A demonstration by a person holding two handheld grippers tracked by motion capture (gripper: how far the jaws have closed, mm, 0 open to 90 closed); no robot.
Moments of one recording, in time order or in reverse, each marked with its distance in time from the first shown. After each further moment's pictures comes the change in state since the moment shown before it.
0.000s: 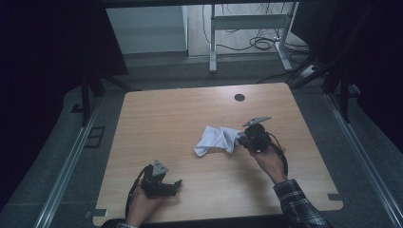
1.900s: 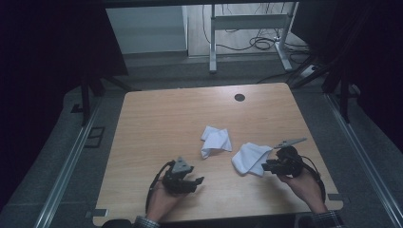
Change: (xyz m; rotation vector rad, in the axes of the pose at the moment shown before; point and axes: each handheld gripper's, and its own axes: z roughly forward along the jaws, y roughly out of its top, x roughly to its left) left arm -0.057 0.055 0.019 -0.080 -0.244 0.101; right arm -0.028 -0.093 -0.056 0.093 0.107 0.087
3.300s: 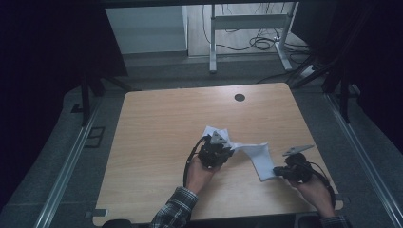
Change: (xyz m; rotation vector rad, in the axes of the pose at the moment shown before) left arm -0.014 0.101 0.054 -0.038 -0.027 -0.022; right arm -0.033 -0.033 0.001 0.053 -0.045 -0.027
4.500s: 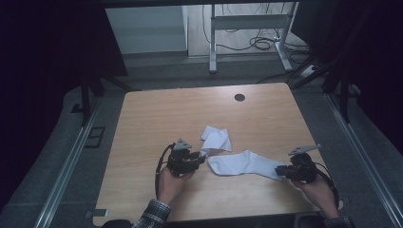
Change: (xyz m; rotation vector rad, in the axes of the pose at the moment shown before) left arm 0.039 -0.064 -0.054 -0.012 0.043 -0.159; right arm -0.006 -0.007 -0.006 -0.052 0.051 0.031
